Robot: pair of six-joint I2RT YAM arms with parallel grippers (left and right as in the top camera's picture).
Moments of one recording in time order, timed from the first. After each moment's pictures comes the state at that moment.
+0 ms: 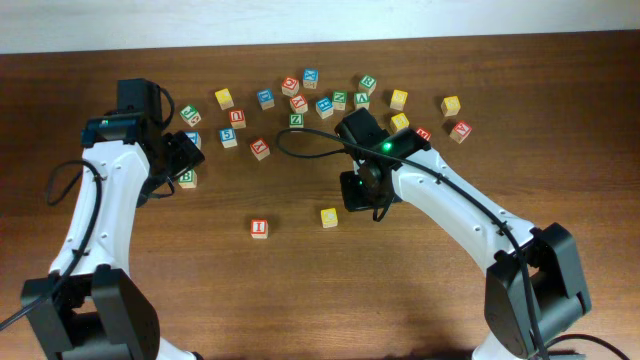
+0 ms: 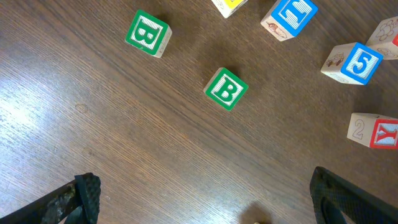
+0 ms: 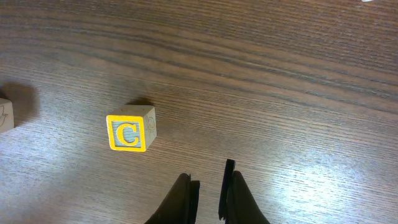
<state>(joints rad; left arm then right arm) 0.07 1.73 1.46 -1.06 -0.14 -0.58 0.52 1.81 1.40 -0.98 -0.04 0.40</state>
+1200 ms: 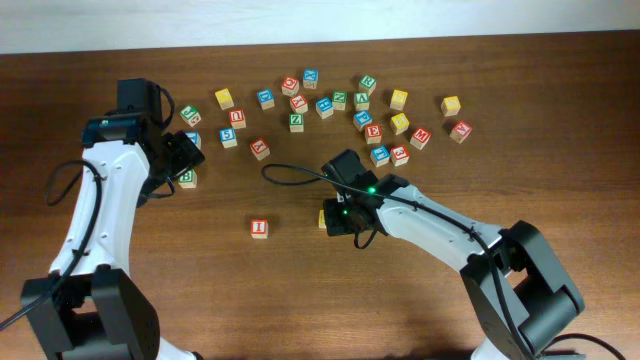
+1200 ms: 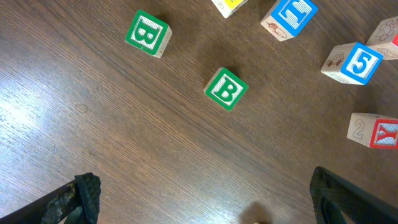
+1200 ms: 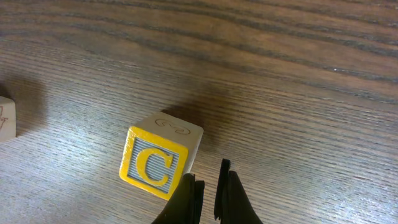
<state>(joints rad) 0.07 1.73 1.46 -1.06 -0.14 -0.58 0.61 1.81 1.10 -0.54 -0.12 0.50</state>
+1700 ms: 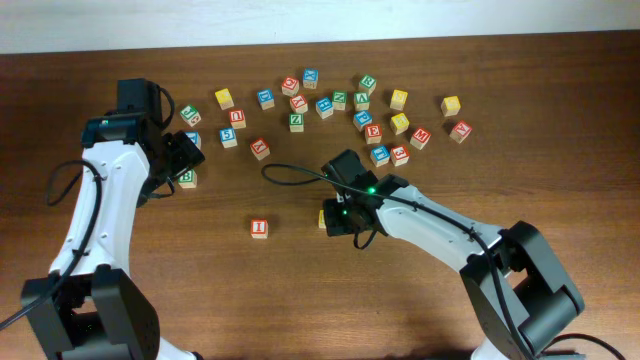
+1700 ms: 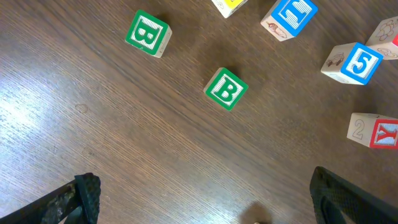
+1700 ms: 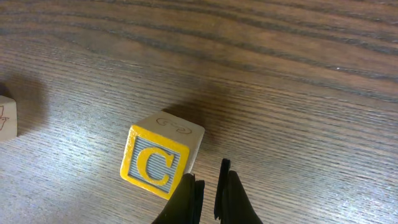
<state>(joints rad) 0.07 1.73 1.46 -1.06 -0.14 -0.58 0.62 1.81 1.10 -0.54 -0.12 0.51</state>
